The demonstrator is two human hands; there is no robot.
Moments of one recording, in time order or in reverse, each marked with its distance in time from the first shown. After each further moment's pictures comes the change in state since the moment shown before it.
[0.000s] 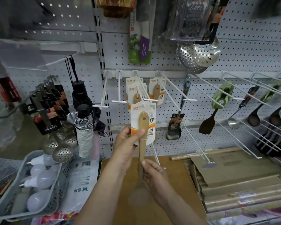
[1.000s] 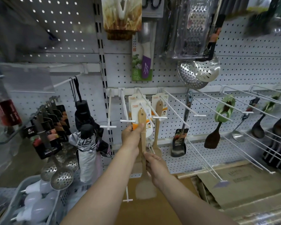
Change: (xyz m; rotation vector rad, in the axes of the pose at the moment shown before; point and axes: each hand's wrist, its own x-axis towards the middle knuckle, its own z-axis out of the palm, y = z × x) left_hand 0.103 0.013 0.012 0.060 0.232 -0.049; right_hand 0.111 -0.028 0.034 -0.166 0.176 -0.027
